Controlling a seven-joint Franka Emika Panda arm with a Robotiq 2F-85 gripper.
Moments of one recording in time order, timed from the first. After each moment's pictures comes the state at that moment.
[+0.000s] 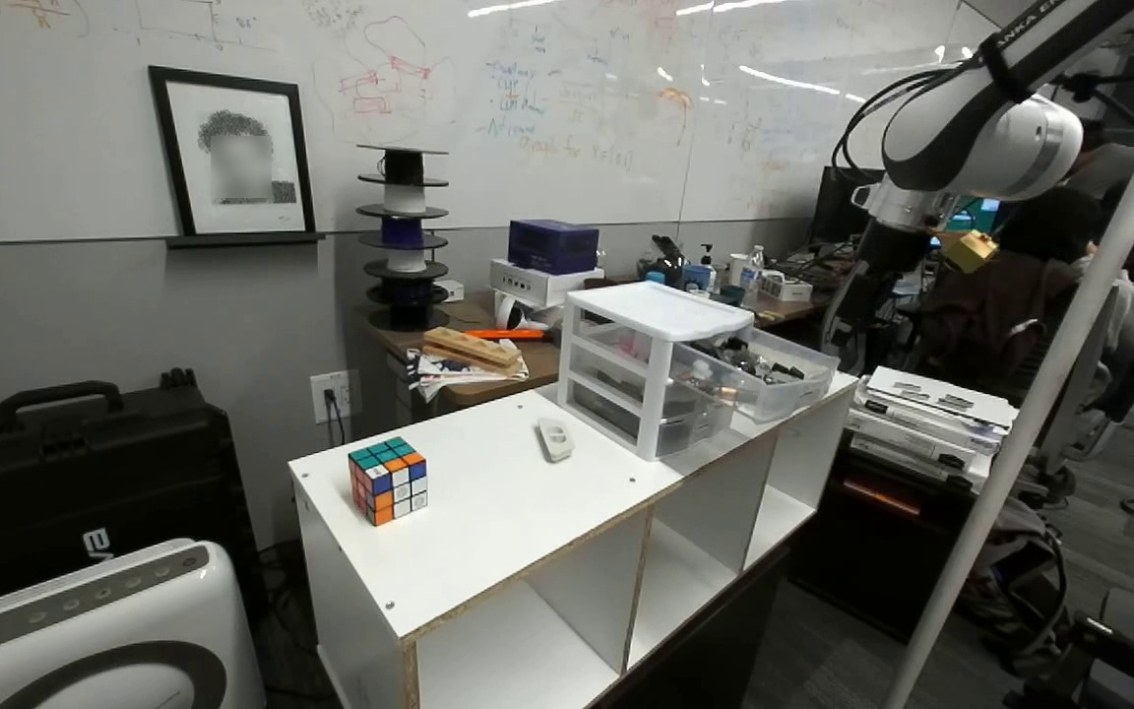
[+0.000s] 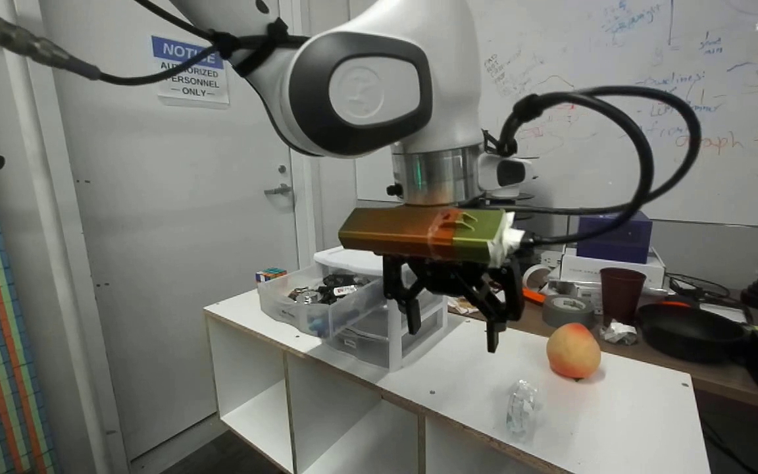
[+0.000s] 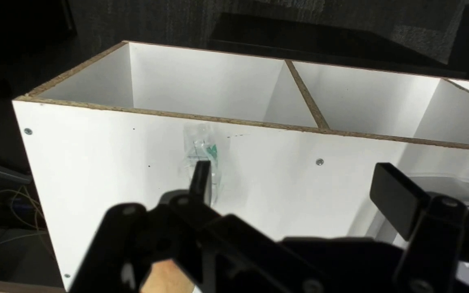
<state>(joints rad) -0.22 0.23 -0.19 -2.13 0.13 2.50 -0.67</state>
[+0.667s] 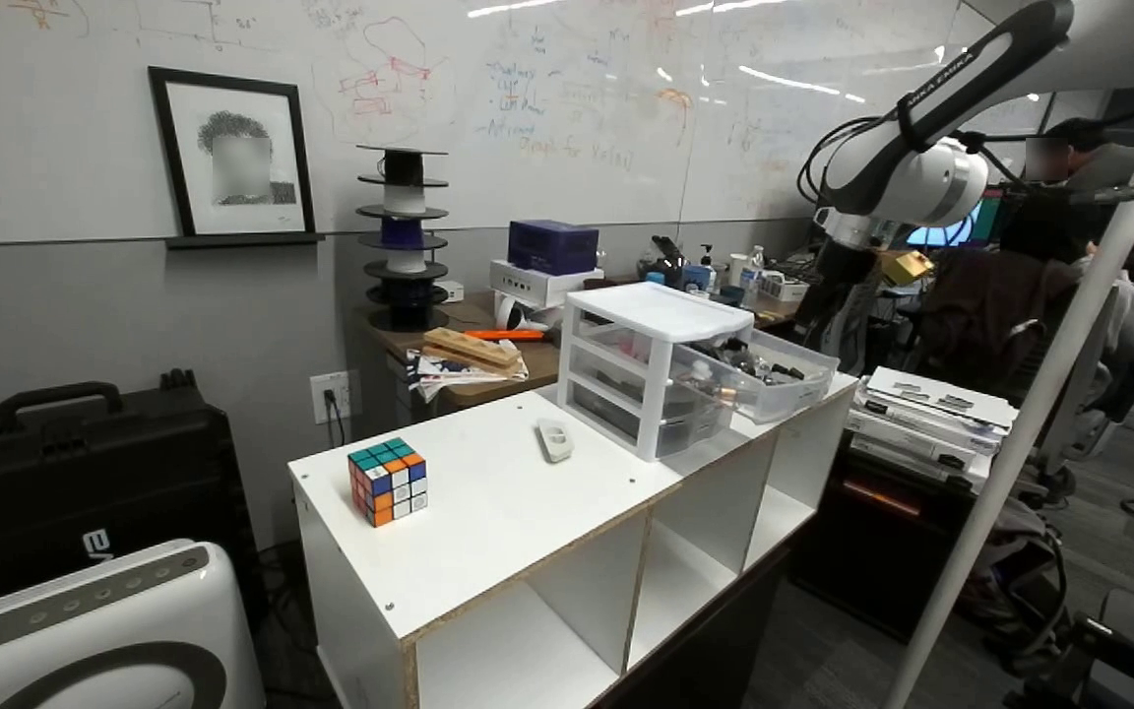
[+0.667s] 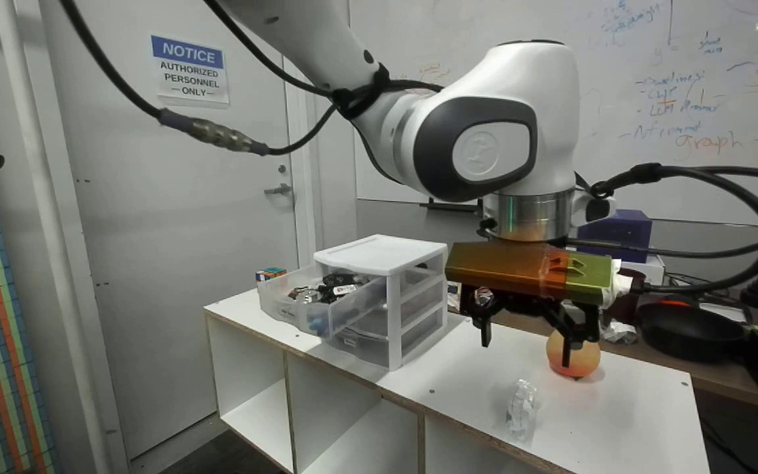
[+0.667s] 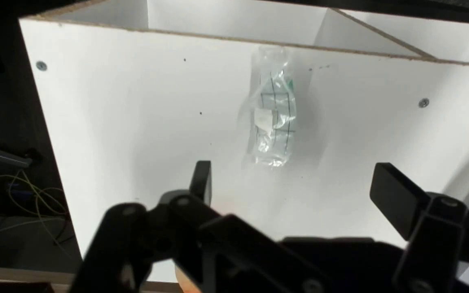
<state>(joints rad) -0.37 0.54 -0.09 -1.75 0.19 2.45 -0.73</state>
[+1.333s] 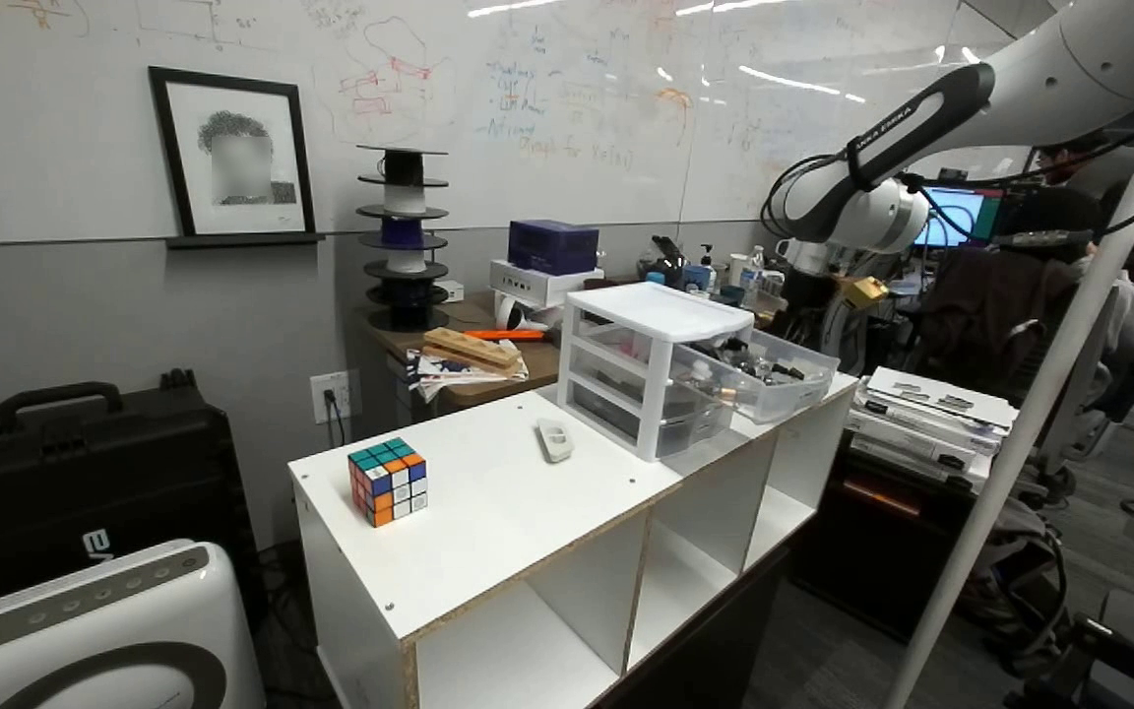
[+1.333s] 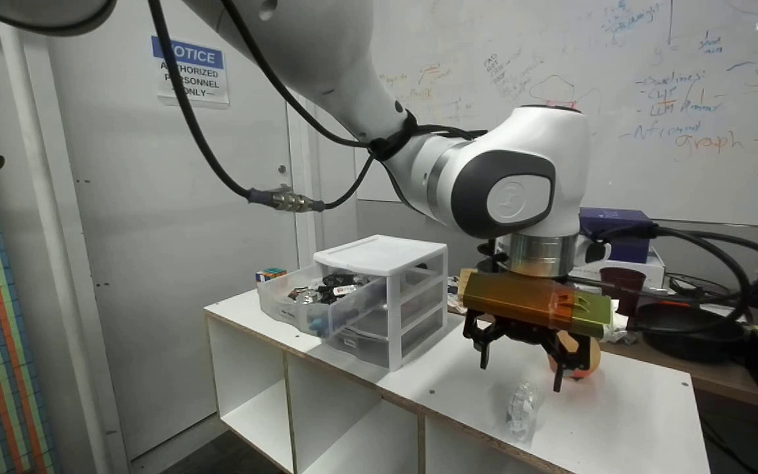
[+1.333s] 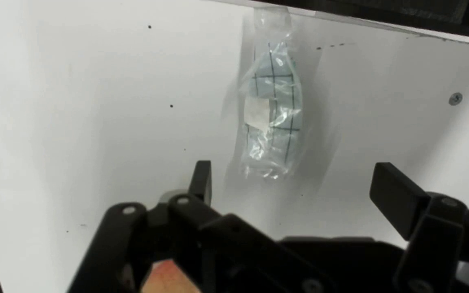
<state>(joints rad) -0.38 0.74 -0.05 -1.52 0.16 2.32 -0.72</state>
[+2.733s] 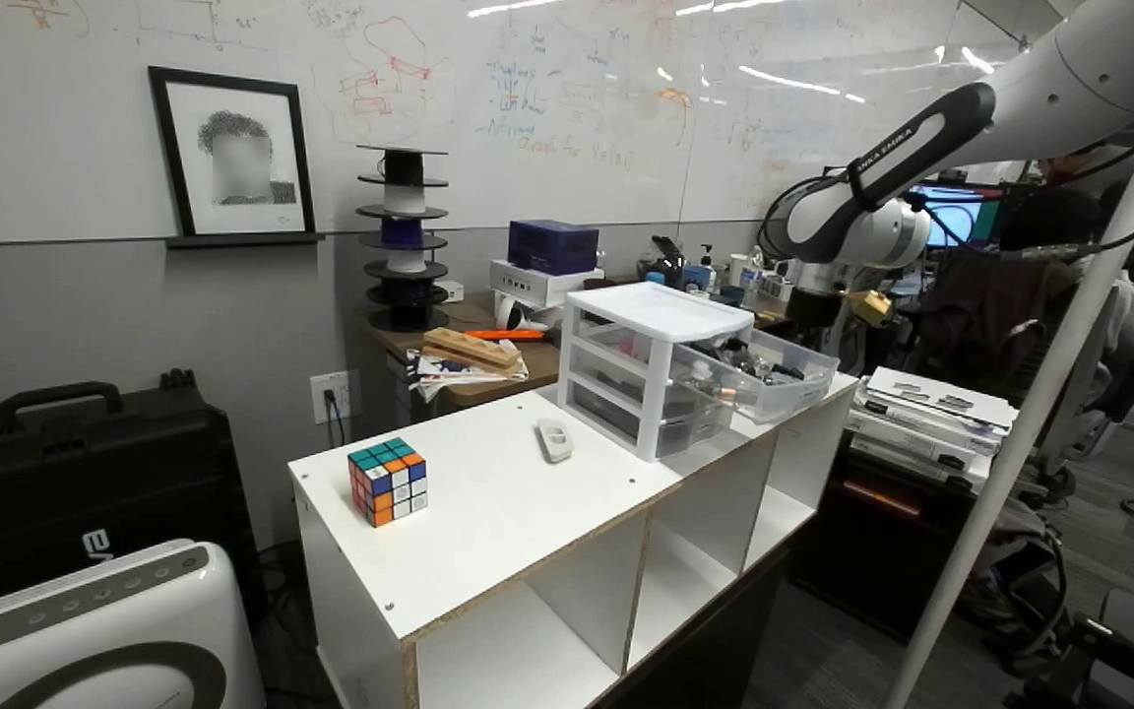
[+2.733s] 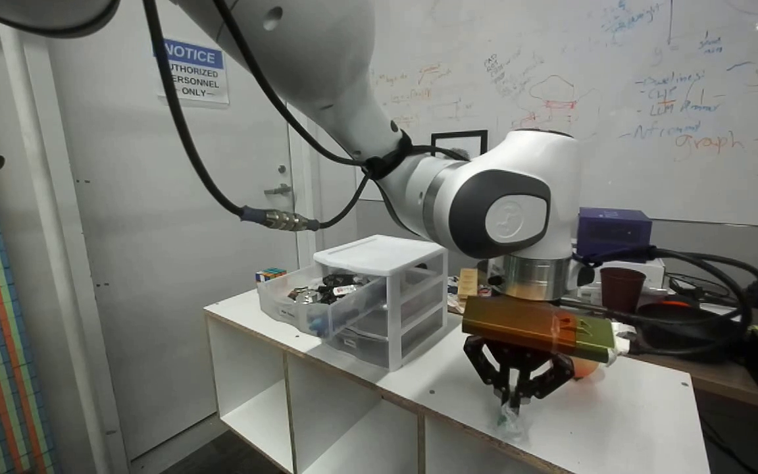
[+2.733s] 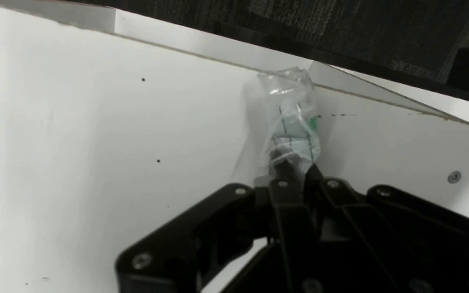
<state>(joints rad) -0.39 0.75 -0.03 -1.56 0.08 2.31 -0.77</state>
